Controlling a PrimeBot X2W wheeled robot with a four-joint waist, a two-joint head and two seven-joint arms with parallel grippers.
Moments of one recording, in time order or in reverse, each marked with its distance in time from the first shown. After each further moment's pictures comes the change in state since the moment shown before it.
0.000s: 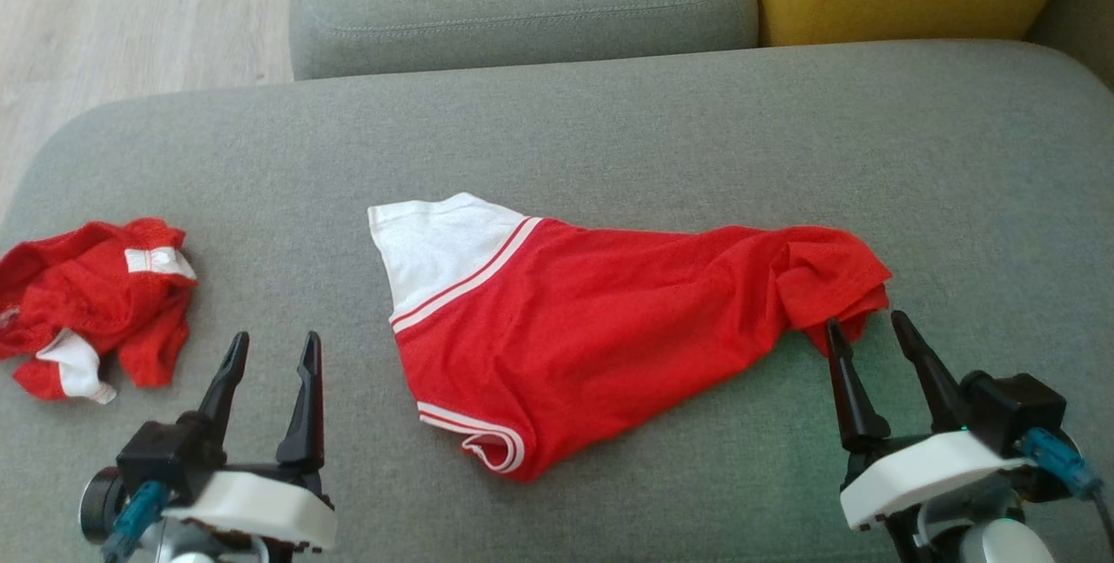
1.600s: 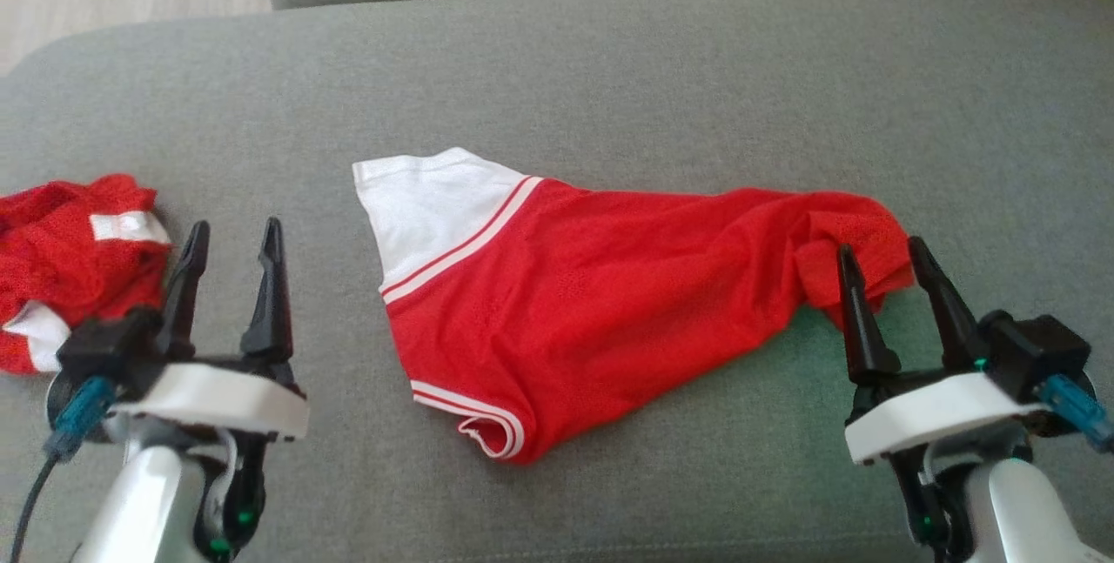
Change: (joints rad) left arm -0.216 0.043 -0.016 0.061 -0.118 0.014 -0.003; right arm -0.118 0.000 -0.014 0.003 -0.010 0.000 -0.032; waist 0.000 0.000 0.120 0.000
